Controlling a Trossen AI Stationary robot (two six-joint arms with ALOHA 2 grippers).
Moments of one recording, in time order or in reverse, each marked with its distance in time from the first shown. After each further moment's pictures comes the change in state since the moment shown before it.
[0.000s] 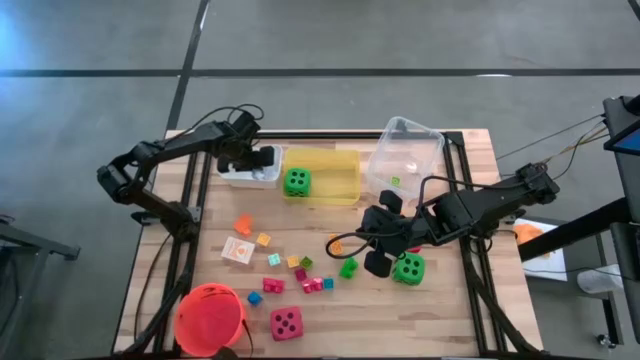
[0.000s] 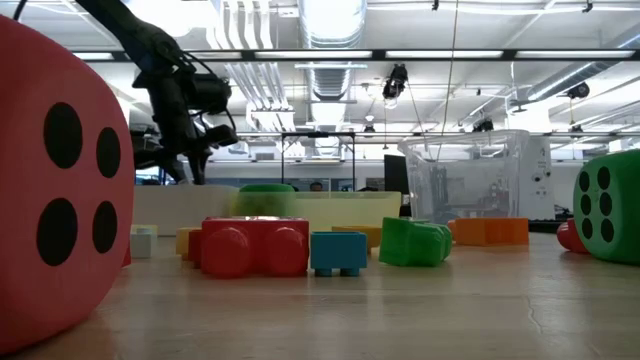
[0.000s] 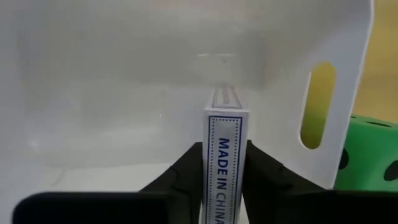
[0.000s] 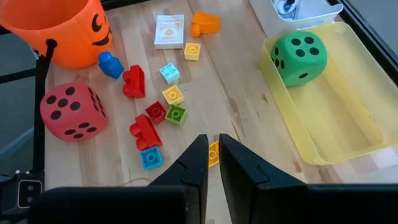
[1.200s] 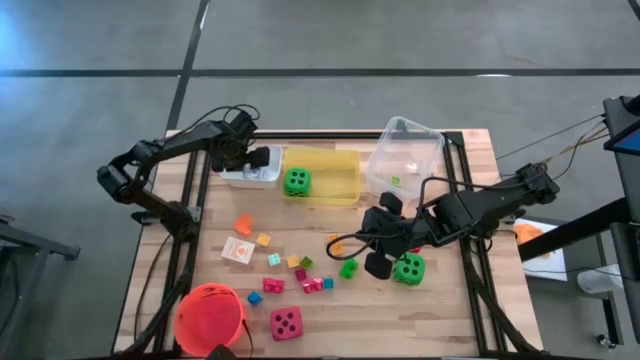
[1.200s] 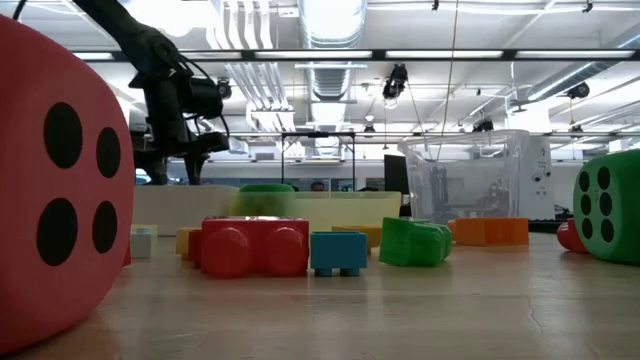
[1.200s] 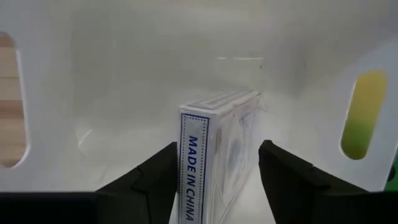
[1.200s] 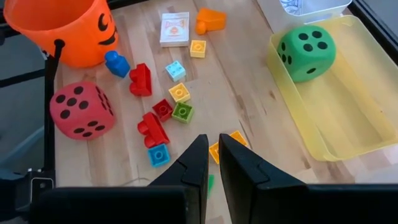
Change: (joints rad) left arm 0.033 0.002 -0.003 -0.056 -0.041 0.032; right arm 0.007 0.000 0.000 0.002 -0.019 0.027
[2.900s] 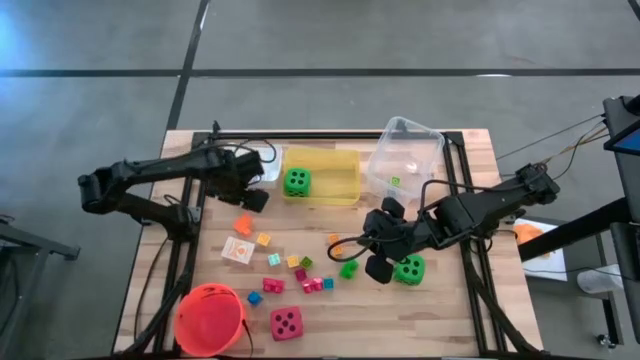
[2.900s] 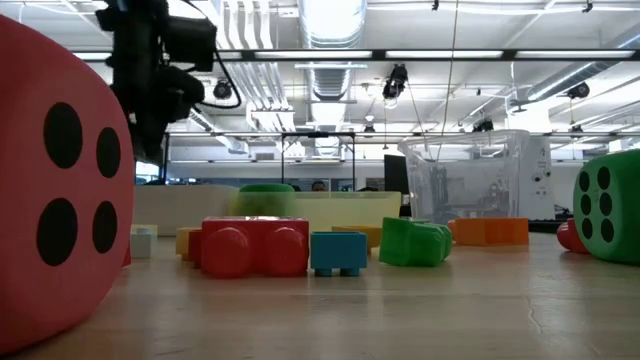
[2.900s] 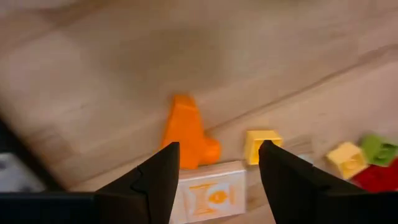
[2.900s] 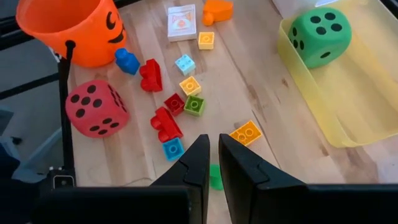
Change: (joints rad) left arm -0.475 -0.209 -0.007 -0.315 0.051 -0.074; right arm 0.018 0.000 -0.008 -0.001 -0.025 0.087
